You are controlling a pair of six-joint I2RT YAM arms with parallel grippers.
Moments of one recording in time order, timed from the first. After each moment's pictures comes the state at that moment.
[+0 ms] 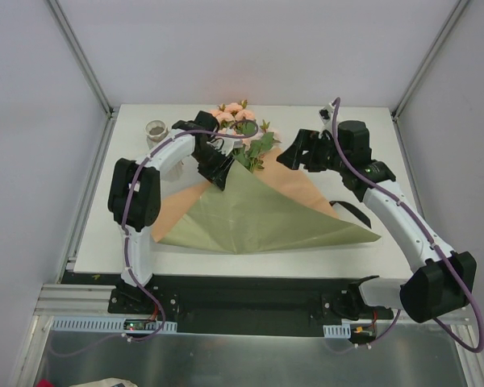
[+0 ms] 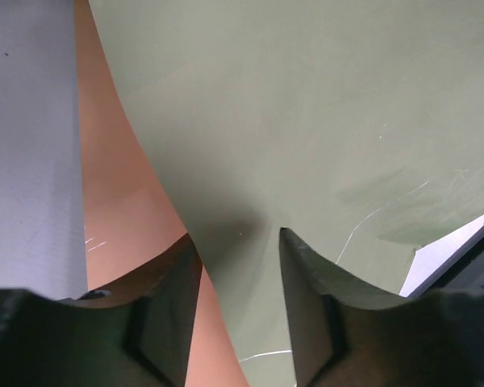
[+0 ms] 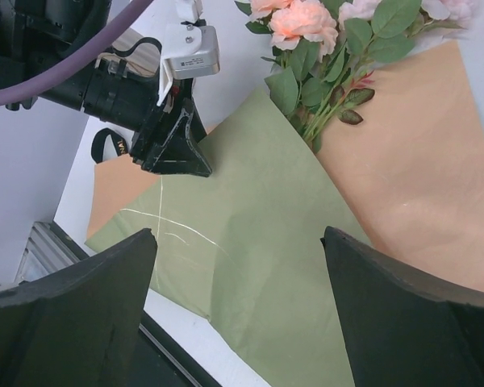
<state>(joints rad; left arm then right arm) -0.37 2.04 1.67 -0.96 0.47 0.30 0.36 1.28 1.15 -0.33 -0.39 0.44</state>
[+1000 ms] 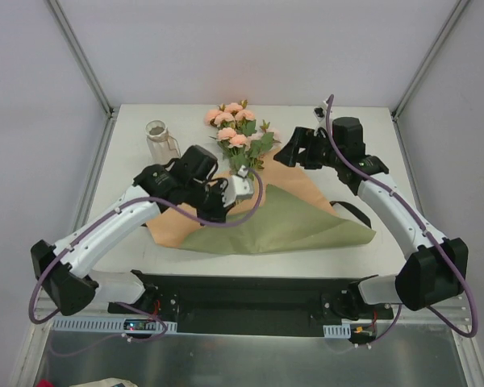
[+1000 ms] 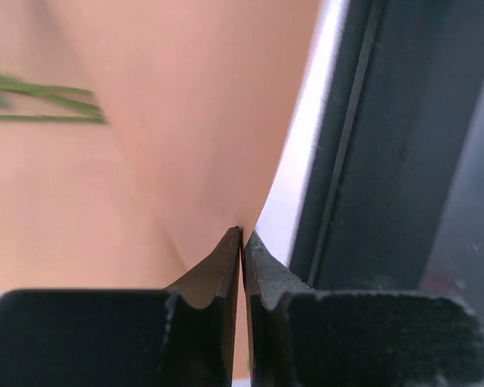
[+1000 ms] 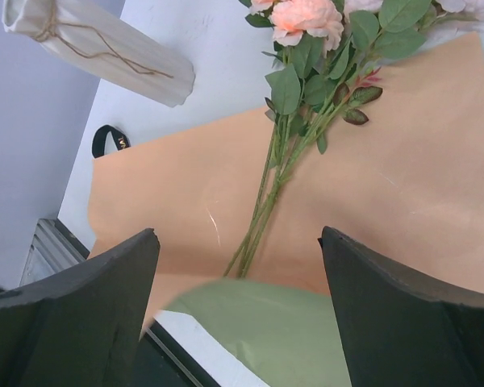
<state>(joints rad) -0.69 1.31 1.31 -0.97 0.45 0.42 0.35 1.35 1.18 -0.31 -0.42 0.45</state>
